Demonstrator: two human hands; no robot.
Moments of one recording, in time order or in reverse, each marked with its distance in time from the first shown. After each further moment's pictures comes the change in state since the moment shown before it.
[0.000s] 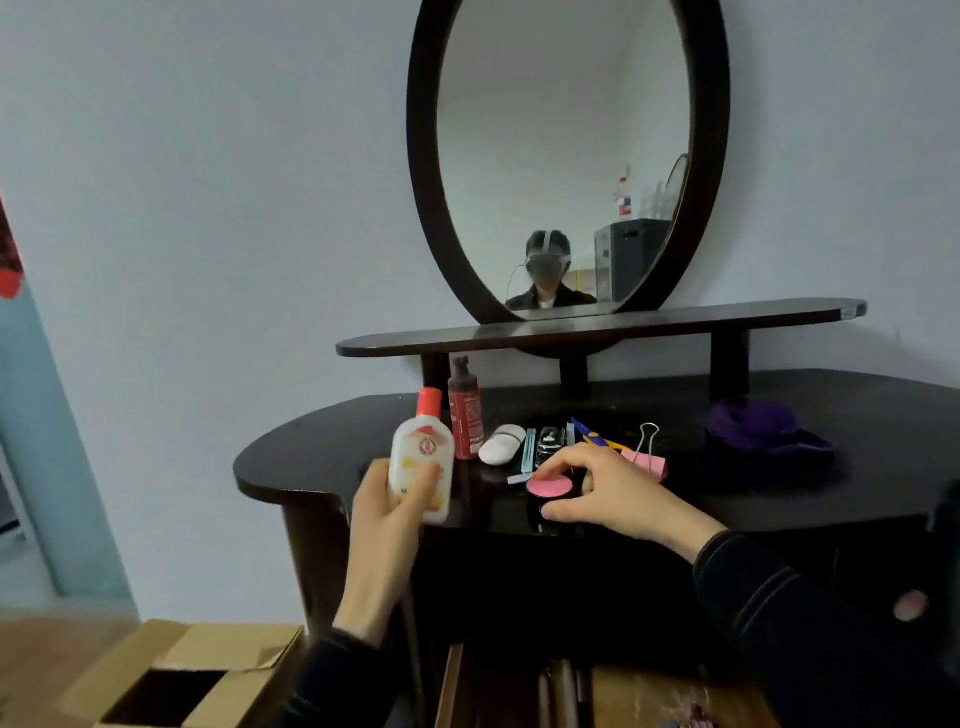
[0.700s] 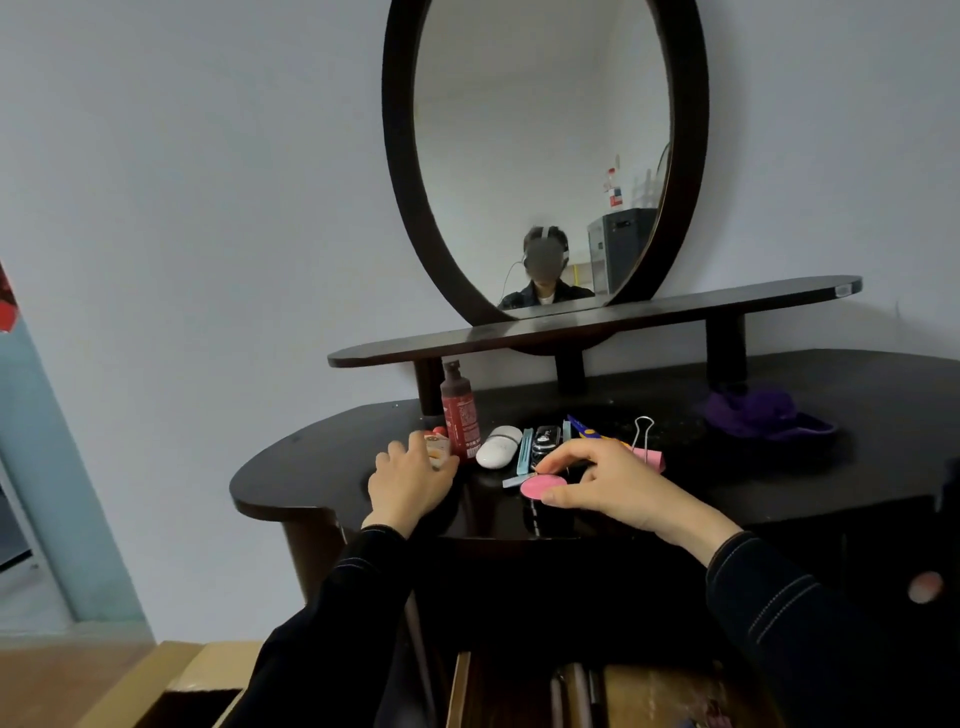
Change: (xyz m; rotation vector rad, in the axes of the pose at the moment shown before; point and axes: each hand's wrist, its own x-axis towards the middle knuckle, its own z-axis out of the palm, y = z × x) left_hand 0.105 -0.044 0.036 1.160 -0.149 -0.051; right_hand 0.000 0.006 -0.002 0.236 0.050 0.038
